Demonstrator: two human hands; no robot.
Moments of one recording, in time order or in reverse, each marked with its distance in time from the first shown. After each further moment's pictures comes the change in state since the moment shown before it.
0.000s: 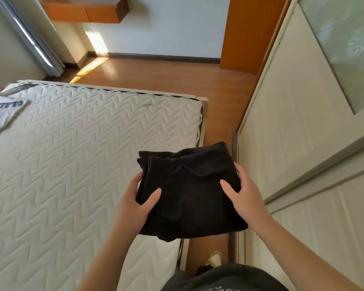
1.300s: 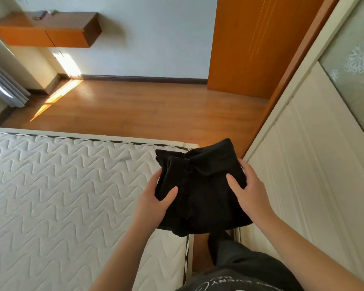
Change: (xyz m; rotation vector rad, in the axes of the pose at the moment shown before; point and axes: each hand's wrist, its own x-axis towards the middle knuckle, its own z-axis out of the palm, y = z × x) left_hand 0.411 0.146 0.121 0.073 -0.130 0.091; right_hand 0.413 -0.059 -0.057 0.042 0.136 -0.026
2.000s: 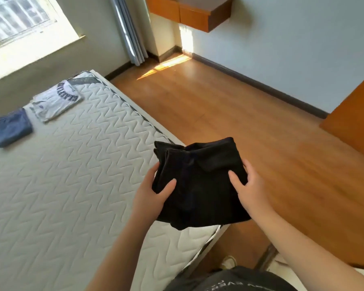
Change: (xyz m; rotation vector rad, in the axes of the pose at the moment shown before) left_hand 0.186 0.057 -0.022 -0.127 0.640 -0.370; right_hand 0.342 -0.068 0.113 0.098 -0.640 -0.171
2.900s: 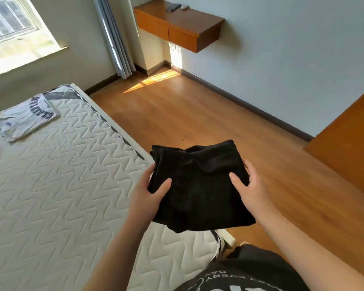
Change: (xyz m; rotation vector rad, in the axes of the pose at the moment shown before) left_hand 0.140 0.067 0.055 -0.208 -0.036 0.015; right_hand 0.154 -0.030 -0.054 -0.137 0.032 -0.006
